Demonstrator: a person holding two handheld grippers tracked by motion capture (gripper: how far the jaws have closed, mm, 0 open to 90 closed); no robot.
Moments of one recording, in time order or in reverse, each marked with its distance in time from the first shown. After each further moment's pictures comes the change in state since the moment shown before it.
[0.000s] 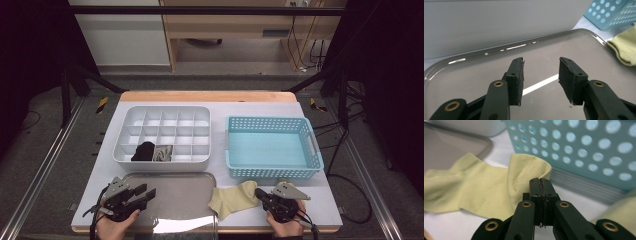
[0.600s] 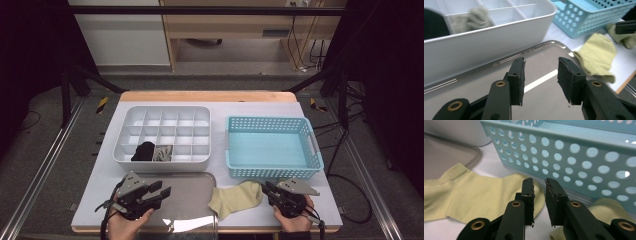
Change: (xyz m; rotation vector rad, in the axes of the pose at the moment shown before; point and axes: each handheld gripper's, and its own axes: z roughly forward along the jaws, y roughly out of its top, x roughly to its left) left arm -0.056 0.037 0.005 0.017 -0.082 0.087; right arm -0.018 0.012 -0.009 -0.022 -0.030 -0.010
